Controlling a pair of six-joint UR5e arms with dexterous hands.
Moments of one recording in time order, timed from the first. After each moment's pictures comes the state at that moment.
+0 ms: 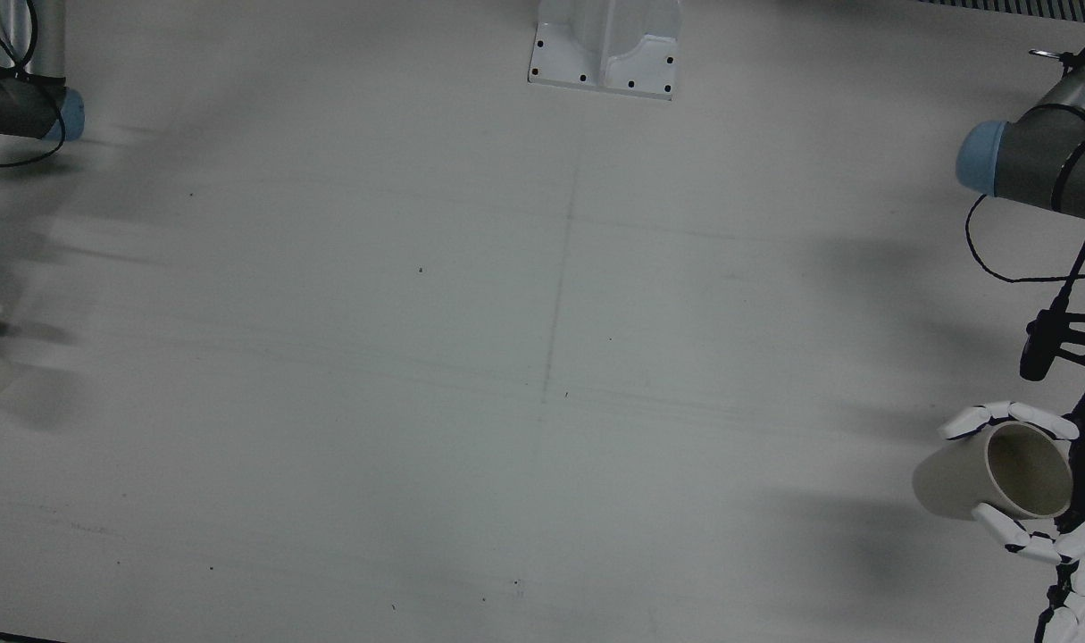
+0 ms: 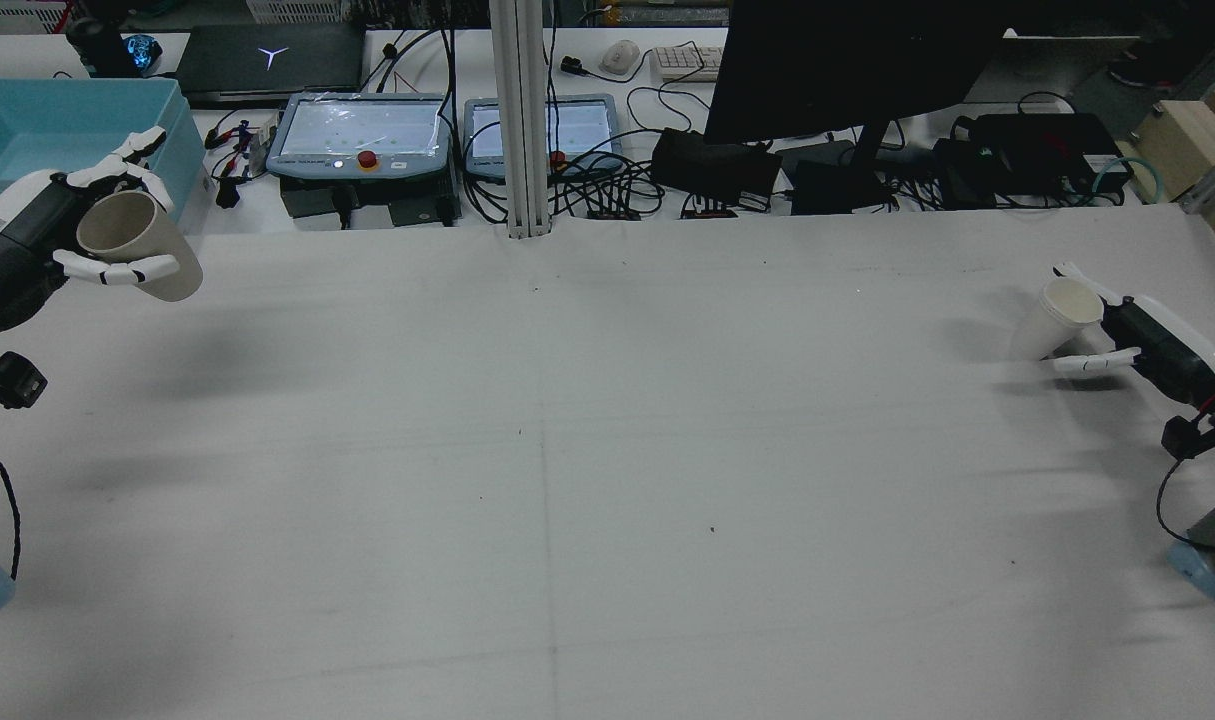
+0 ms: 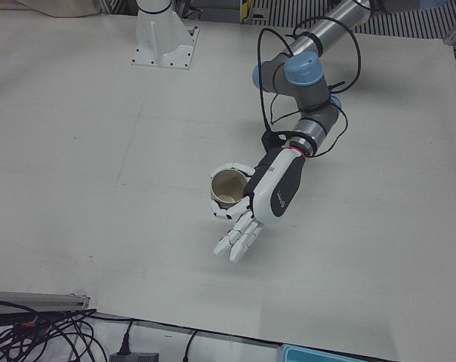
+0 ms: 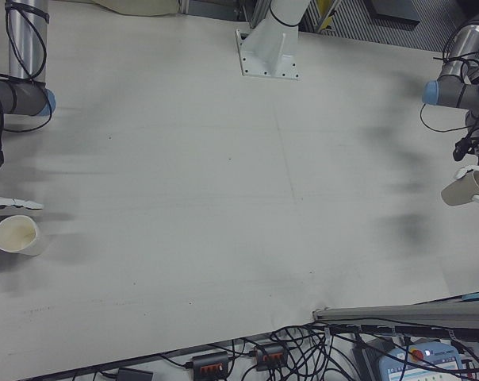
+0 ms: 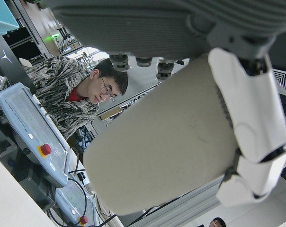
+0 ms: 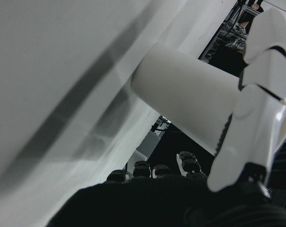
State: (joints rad) left arm -0.95 -1.81 -1.68 -0.04 1.22 0.64; right arm 1.15 -1.36 0.79 -2.50 -1.40 -0.59
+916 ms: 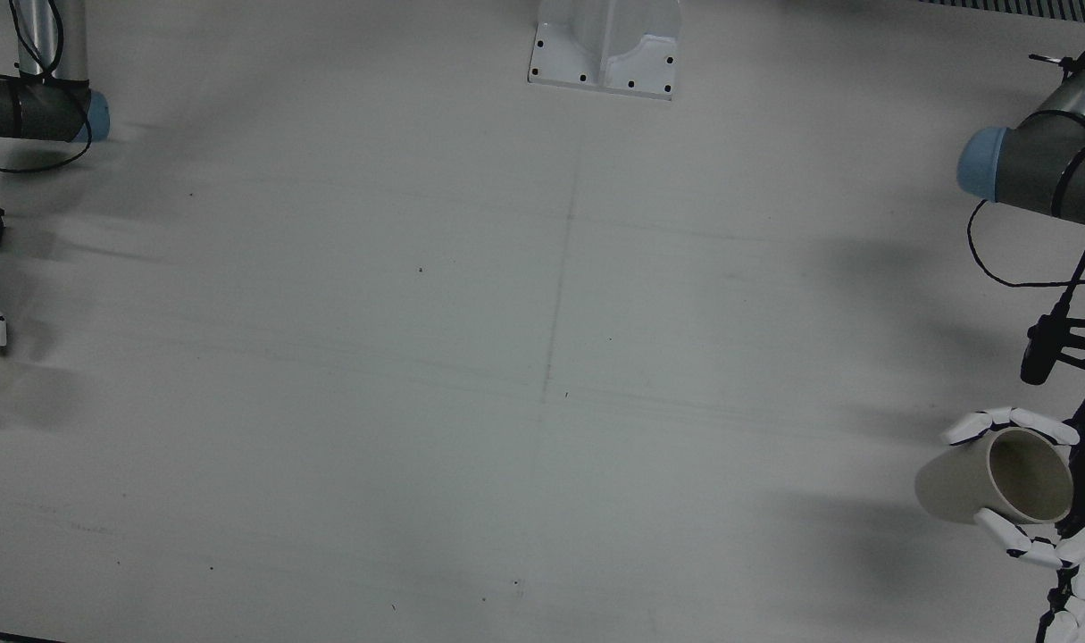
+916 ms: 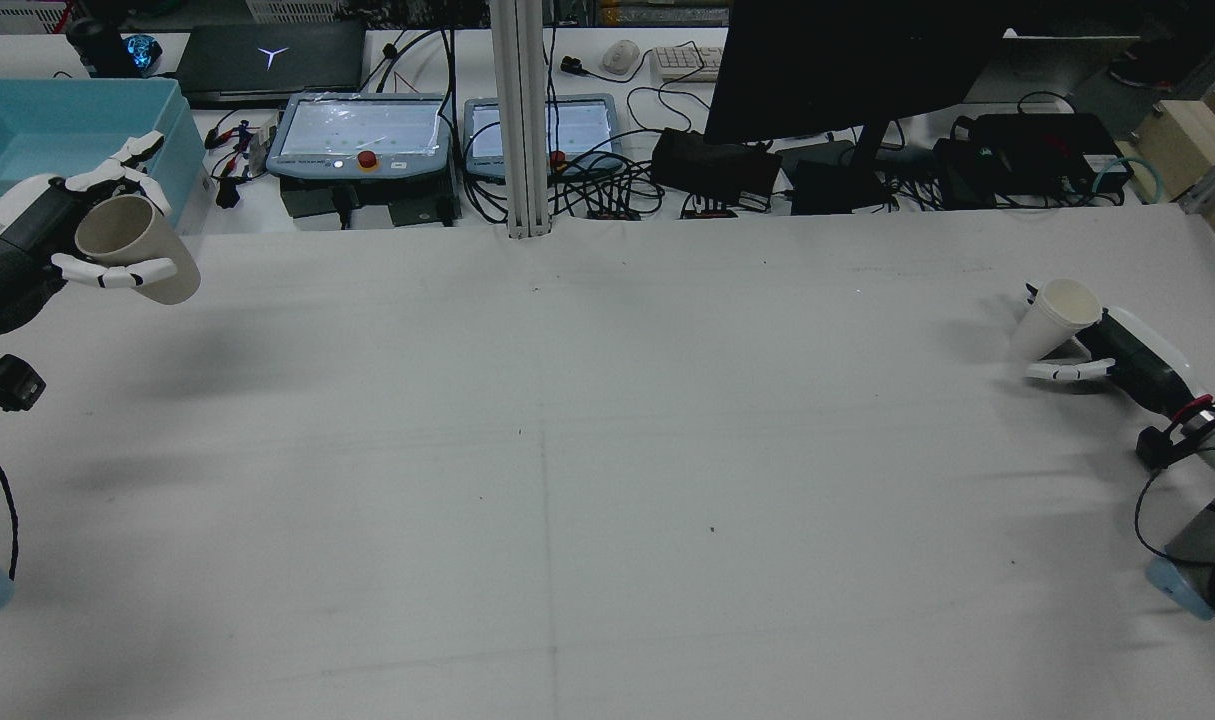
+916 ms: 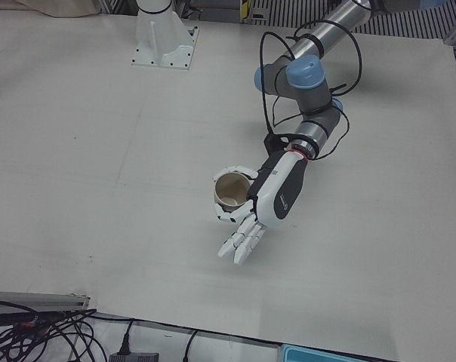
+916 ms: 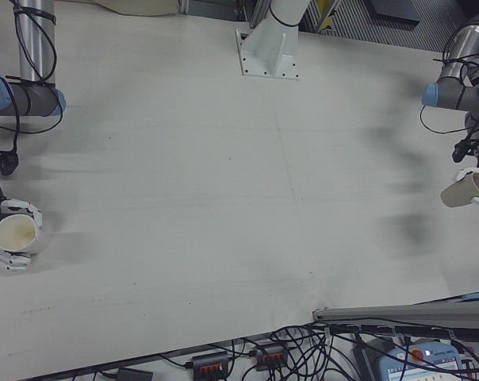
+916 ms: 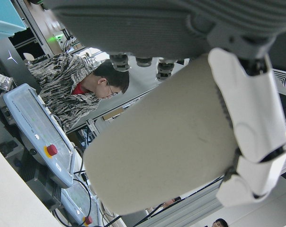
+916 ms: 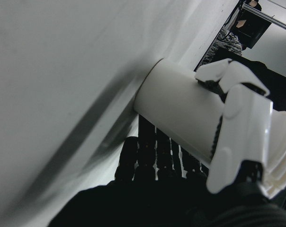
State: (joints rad) left arm -0.95 -1.81 -1.67 -0.05 1.22 0.64; right arm 1.08 -1.36 0.79 -2.50 -1.33 -0.57
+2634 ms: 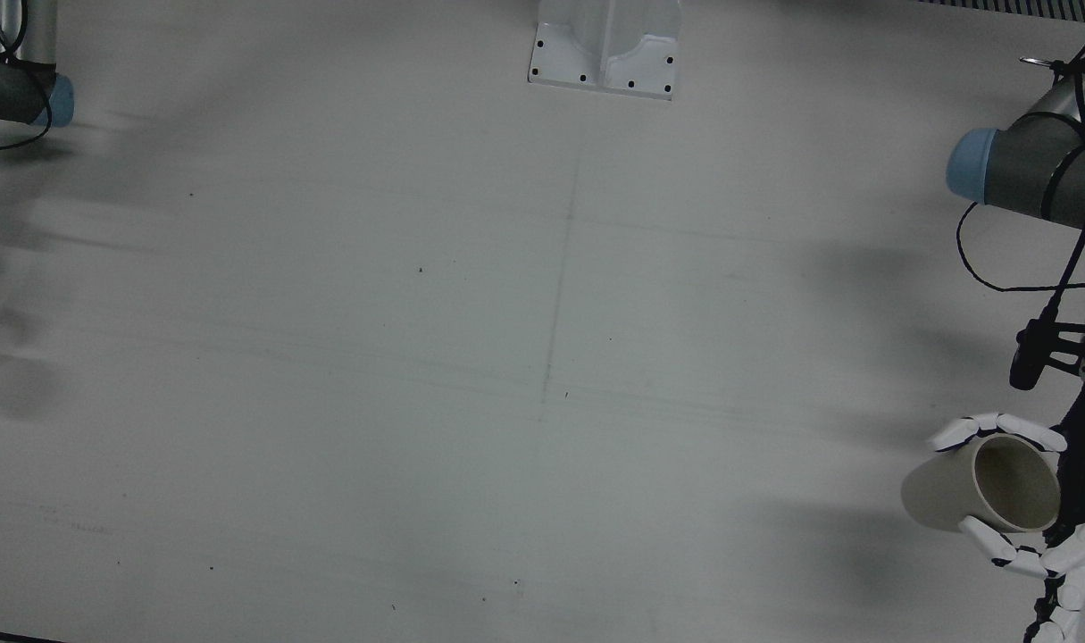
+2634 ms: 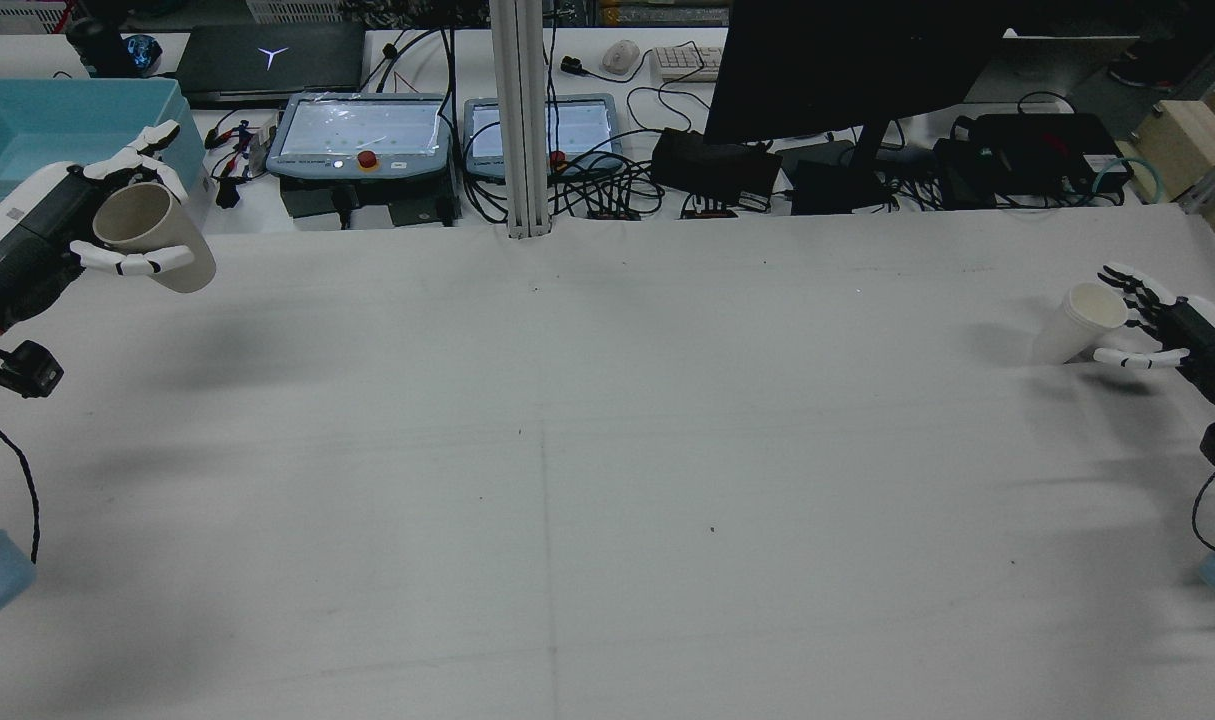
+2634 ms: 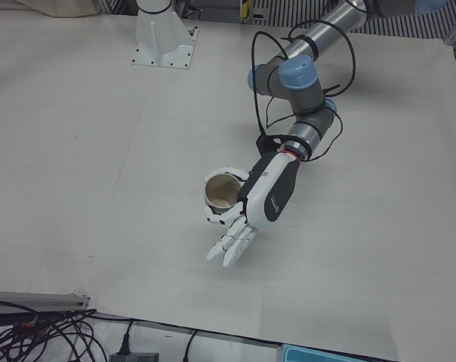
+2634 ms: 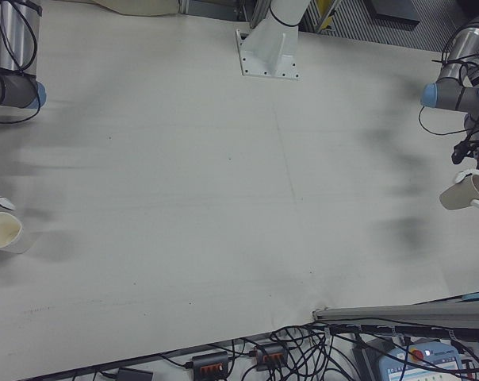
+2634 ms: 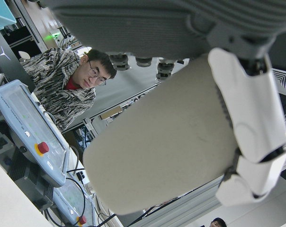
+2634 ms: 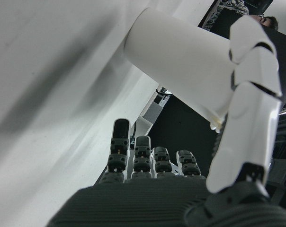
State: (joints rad) left arm -0.95 -1.85 -1.66 -0.03 1.22 0.64; right arm 1.18 -1.41 0.80 -2.50 -1.33 -0.55
